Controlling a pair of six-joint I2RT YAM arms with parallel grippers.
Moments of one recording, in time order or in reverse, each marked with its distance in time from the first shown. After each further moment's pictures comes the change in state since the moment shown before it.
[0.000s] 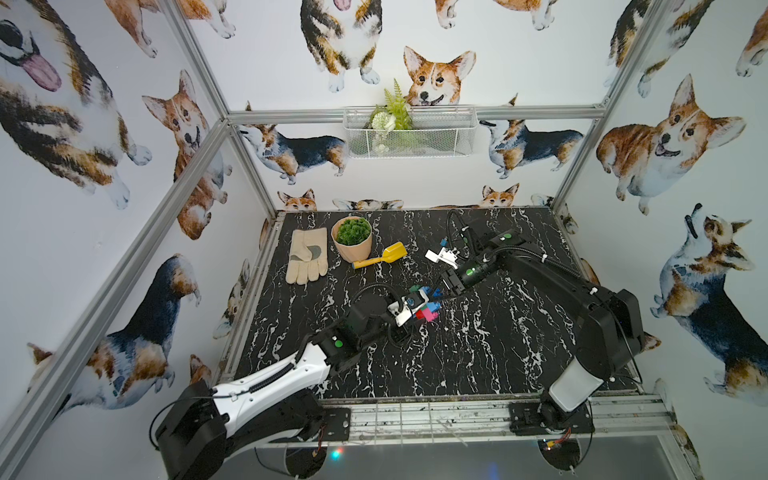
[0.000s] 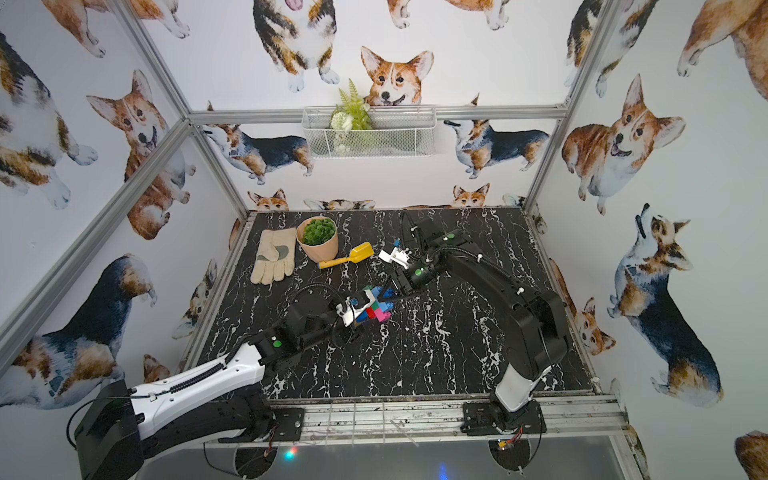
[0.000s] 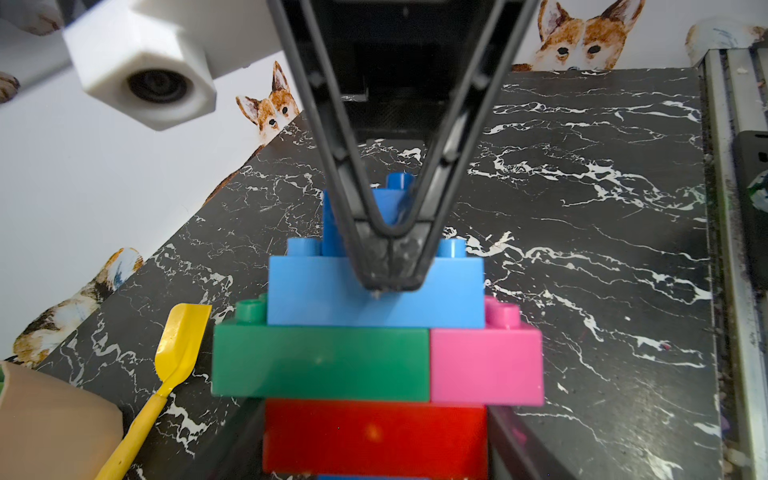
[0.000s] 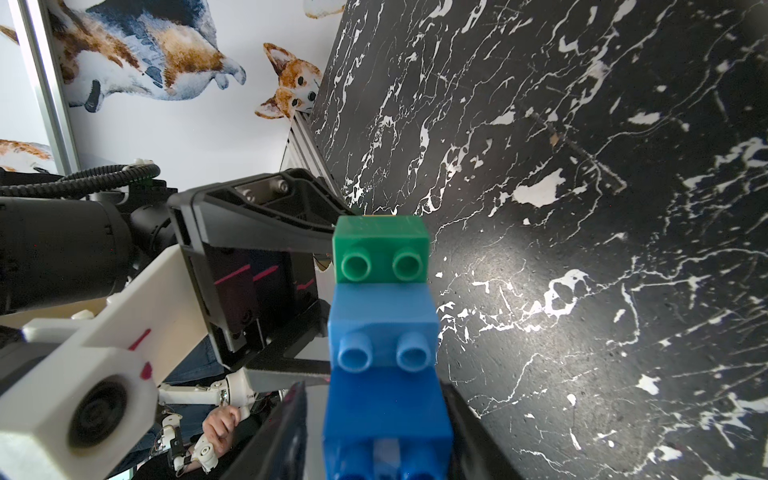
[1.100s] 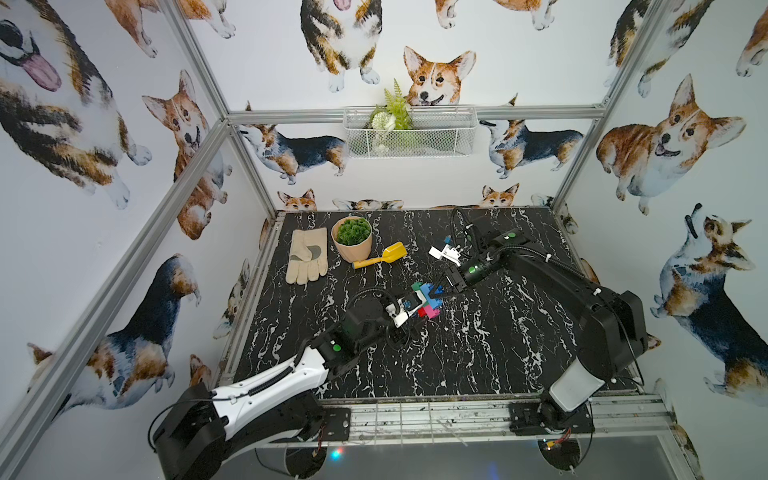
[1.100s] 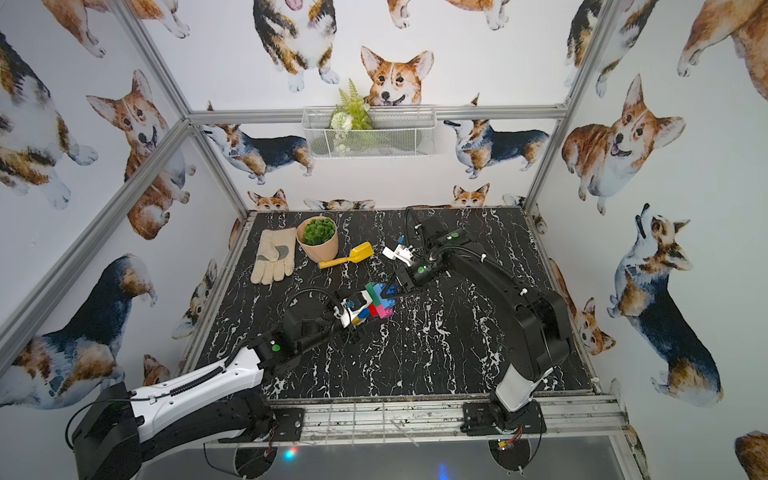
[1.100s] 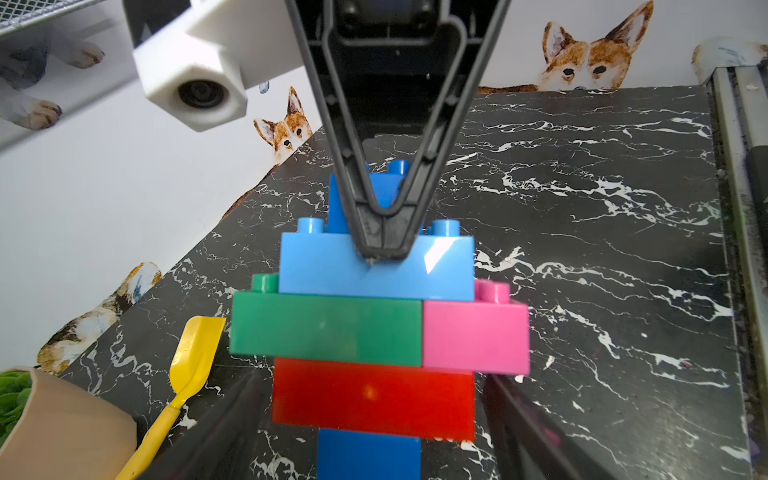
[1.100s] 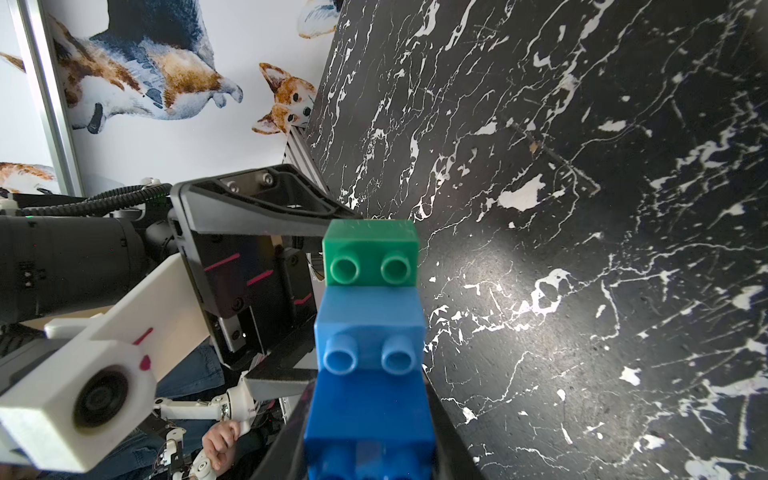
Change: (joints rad) left arm 0.000 -0.029 -0.055 0.103 -0.011 0.012; right arm -0.002 -0.013 -0.004 0.016 0.014 0.021
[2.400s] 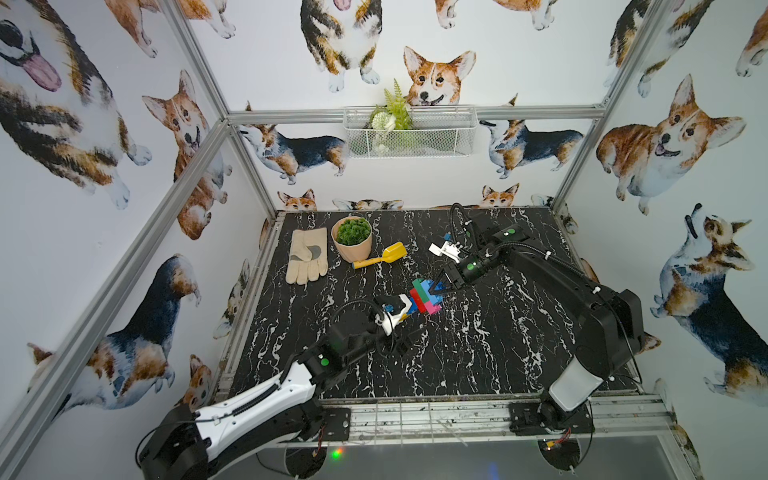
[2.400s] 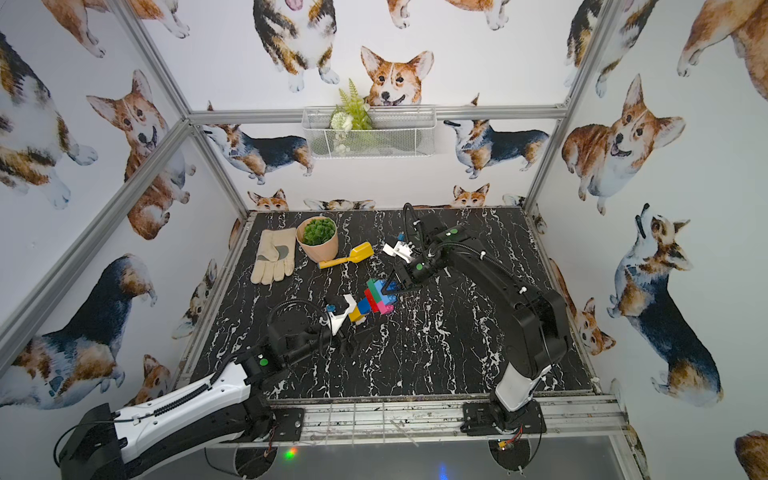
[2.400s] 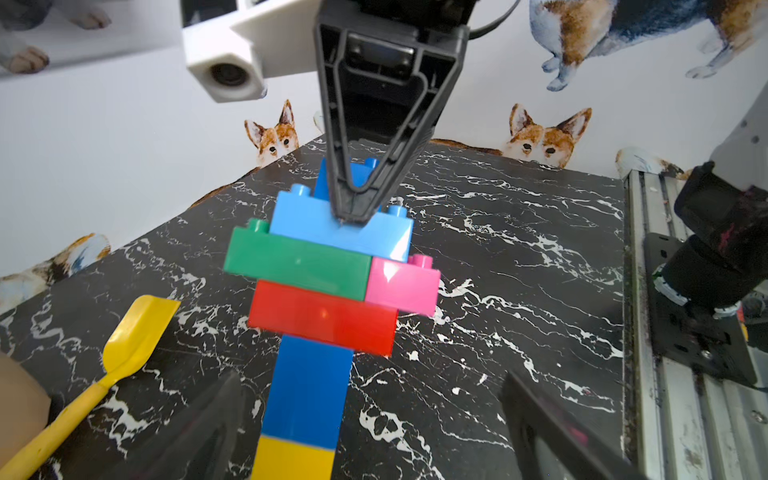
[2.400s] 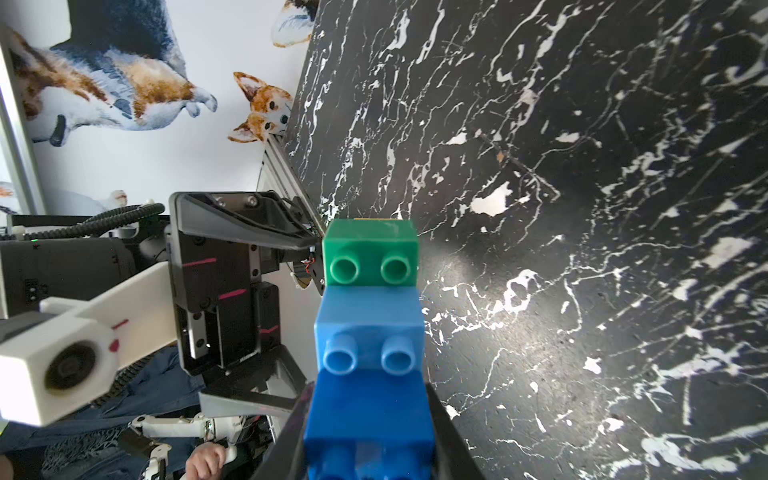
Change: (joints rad) left arm -0.001 -0.124 -0.109 0.073 0.061 -0.198; right arm -0.002 0.022 0.055 -0.023 0.066 0.020
